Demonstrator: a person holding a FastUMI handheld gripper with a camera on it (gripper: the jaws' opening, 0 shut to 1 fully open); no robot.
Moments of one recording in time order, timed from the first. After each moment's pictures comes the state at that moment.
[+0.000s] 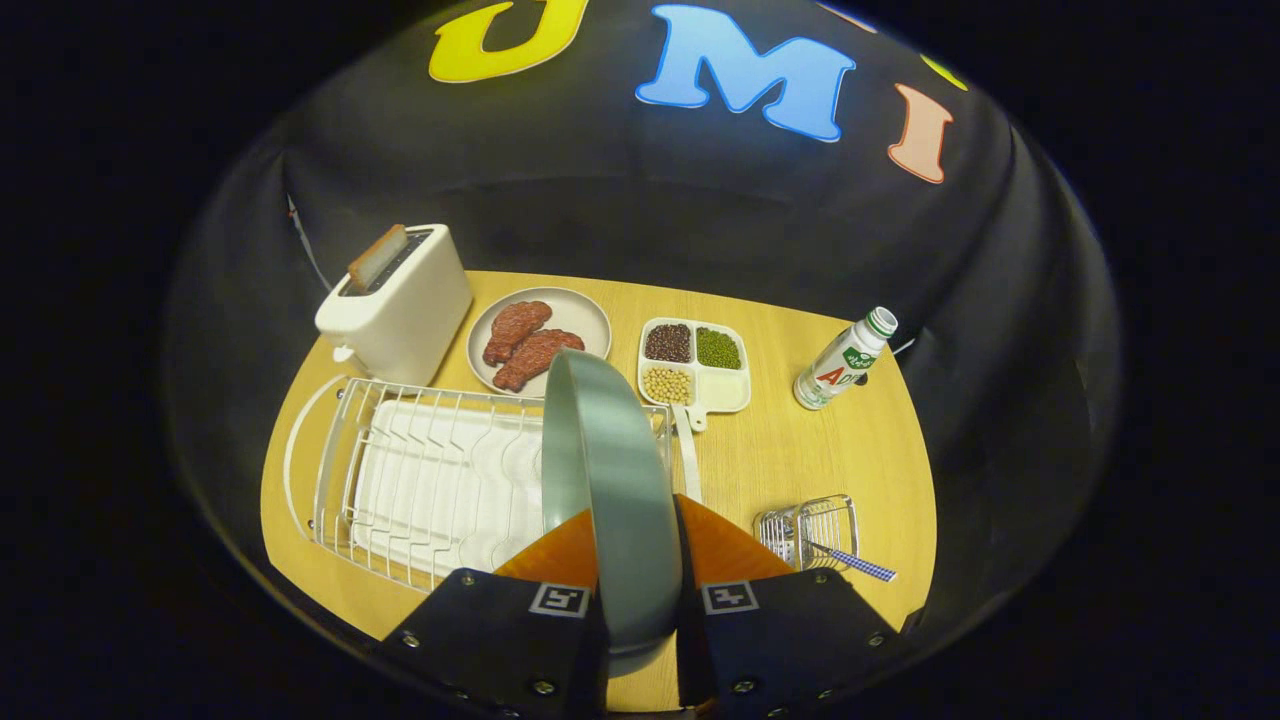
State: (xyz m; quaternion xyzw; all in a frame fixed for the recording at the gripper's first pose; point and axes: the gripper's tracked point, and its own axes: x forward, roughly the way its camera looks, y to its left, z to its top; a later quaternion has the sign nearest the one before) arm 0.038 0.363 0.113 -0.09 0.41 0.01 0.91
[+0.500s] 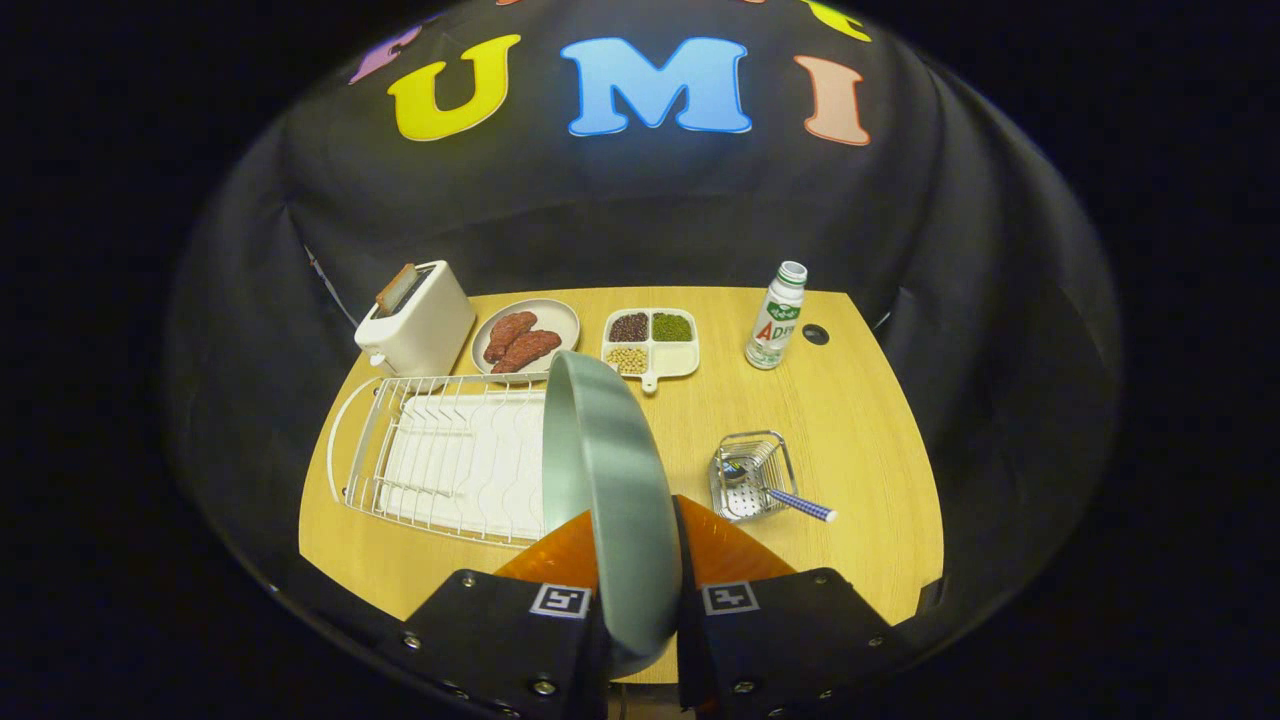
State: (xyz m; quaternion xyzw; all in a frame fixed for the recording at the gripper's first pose) arm -0.056 0.262 0.135 -0.01 0.39 0.02 0.92
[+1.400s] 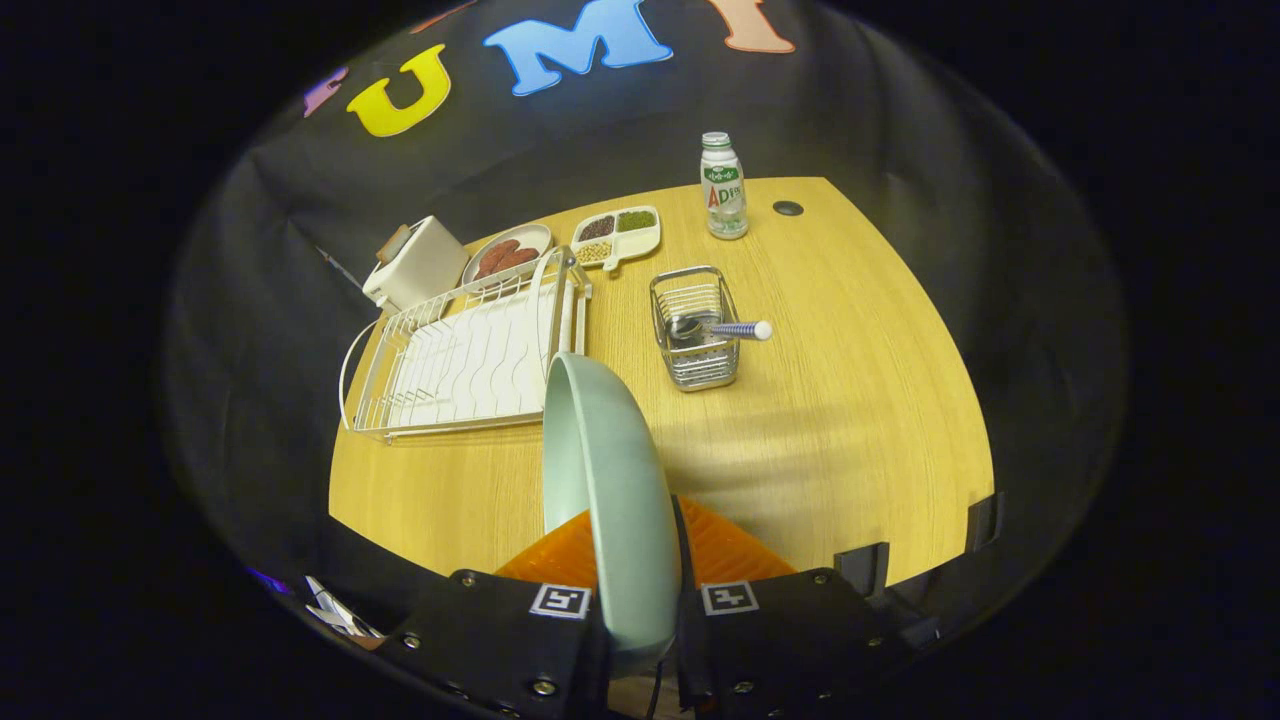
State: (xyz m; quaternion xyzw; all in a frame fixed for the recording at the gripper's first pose) arm -0.157 0.191 0.045 0.09 0.48 0.06 0.87
